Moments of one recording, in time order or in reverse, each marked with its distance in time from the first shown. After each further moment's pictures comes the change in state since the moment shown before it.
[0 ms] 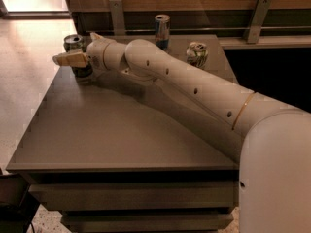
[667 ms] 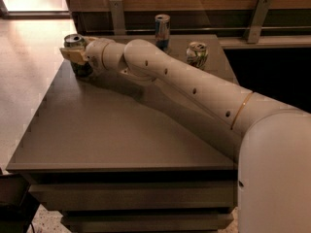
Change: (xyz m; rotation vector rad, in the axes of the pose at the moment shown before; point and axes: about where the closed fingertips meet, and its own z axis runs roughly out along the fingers) arm 0.000 0.002 0.003 -0.006 -0.002 0.002
